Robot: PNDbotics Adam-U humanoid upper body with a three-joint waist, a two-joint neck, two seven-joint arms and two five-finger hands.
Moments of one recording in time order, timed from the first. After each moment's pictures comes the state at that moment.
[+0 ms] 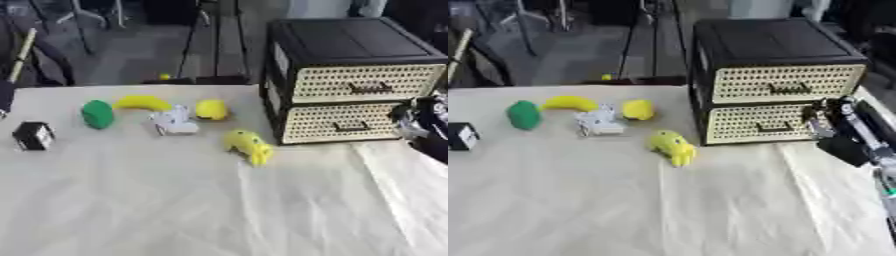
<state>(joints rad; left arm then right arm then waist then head) -0.12 0.45 0.16 -1.93 -0.23 0.04 0.11 -0.37 -0.47 -0.07 -1.46 0.55 -0.33 0.15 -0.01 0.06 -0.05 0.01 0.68</state>
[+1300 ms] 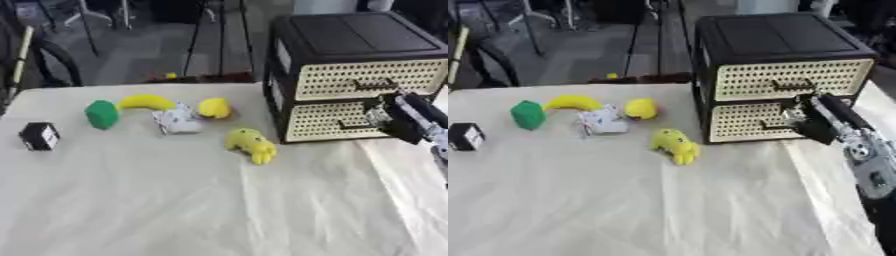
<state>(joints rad) -0.13 0.43 0.16 -1.93 -0.23 0.03 0.09 -0.61 -0.48 -0.03 -1.04 0.69 -0.36 0.15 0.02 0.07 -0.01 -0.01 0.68</state>
